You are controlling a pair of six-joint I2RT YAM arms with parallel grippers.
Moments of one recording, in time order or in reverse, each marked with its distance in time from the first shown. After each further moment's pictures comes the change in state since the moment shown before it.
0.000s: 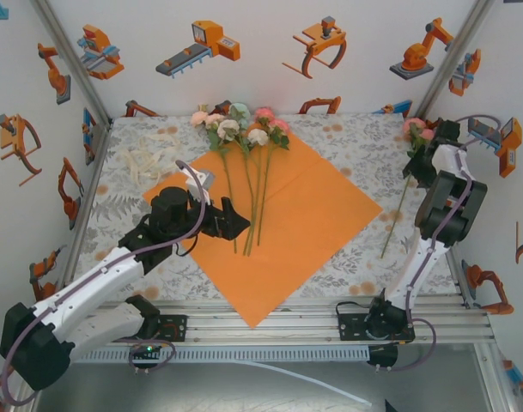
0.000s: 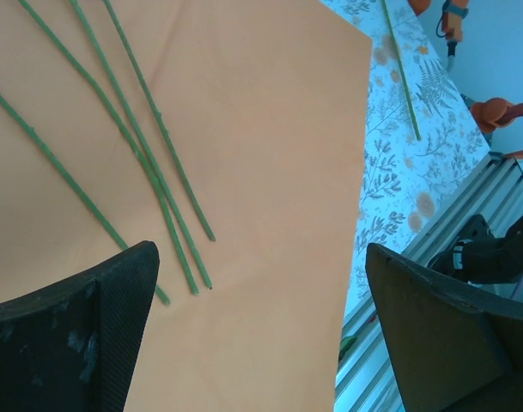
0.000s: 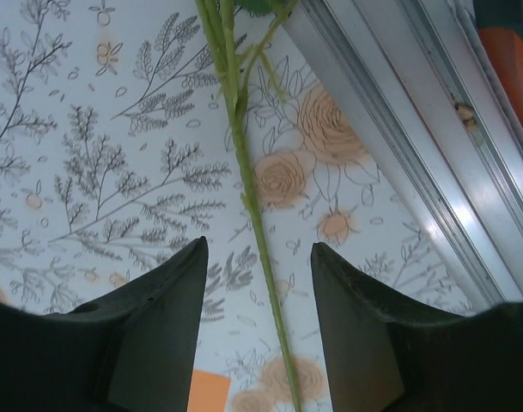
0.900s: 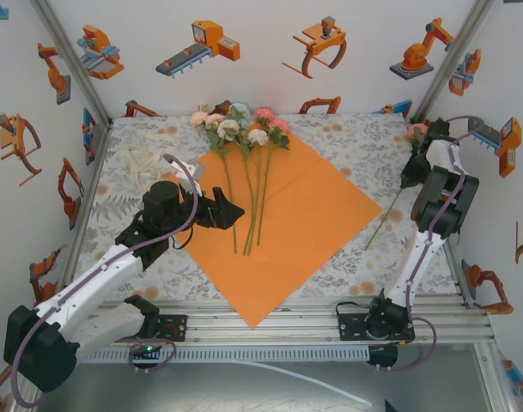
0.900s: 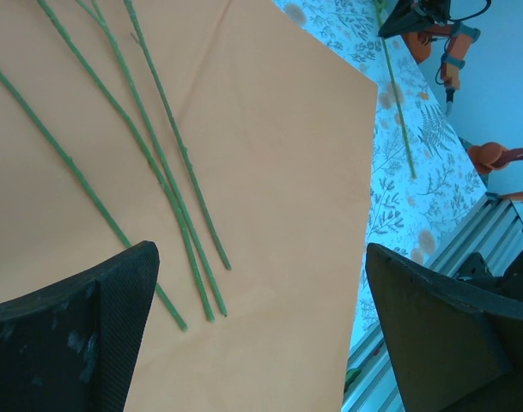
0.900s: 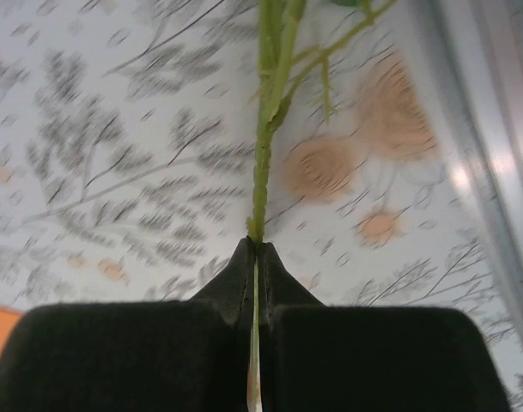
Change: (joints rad) left arm 0.092 0.004 0.000 0.063 0.038 -0.016; right arm 0.047 0.079 0.106 -0.162 -0.046 -0.061
